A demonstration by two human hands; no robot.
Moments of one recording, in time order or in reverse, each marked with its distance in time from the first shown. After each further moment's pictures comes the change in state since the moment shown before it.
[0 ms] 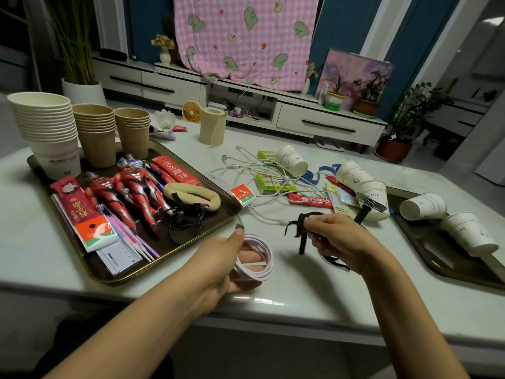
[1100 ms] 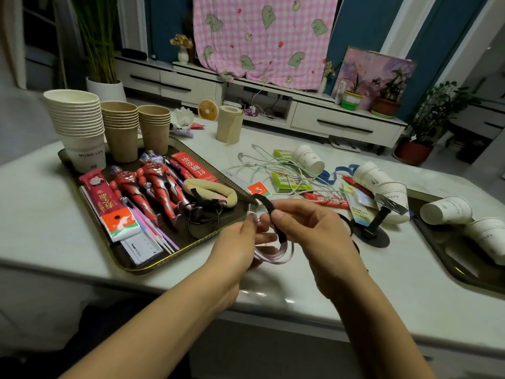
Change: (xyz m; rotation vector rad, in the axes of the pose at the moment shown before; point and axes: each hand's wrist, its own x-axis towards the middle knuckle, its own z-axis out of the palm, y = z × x) left_hand 0.002 -0.001 0.004 0.071 0.078 0.268; right_hand -0.054 -0.037 0.088 0.283 0.012 -0.374
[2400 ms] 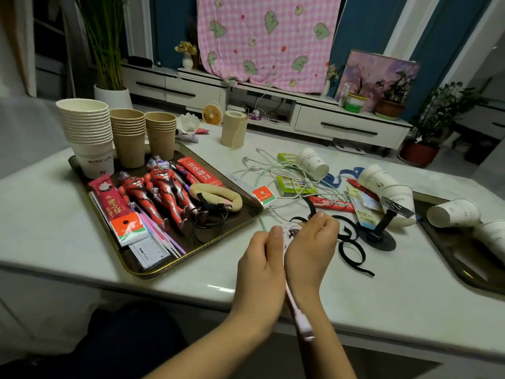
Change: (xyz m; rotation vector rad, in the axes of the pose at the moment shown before) left_hand -0.021 -0.027 0.016 0.211 0.117 0.456; right_hand 0.026 0.051 0.031 -0.178 0.833 -0.184
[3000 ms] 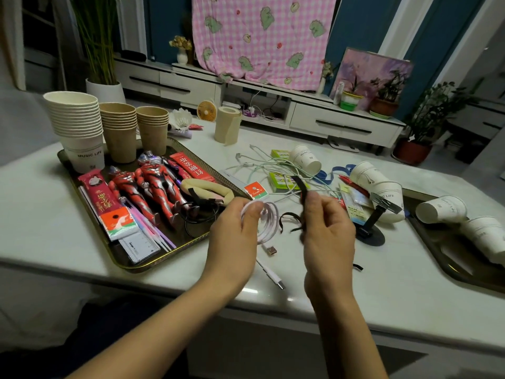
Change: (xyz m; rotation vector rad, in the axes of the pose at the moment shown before) left_hand 0.030 0.011 -0.017 0.176 0.054 0.237; right_hand 0.009 -0.026 -0.037 0.138 -0.310 -0.002
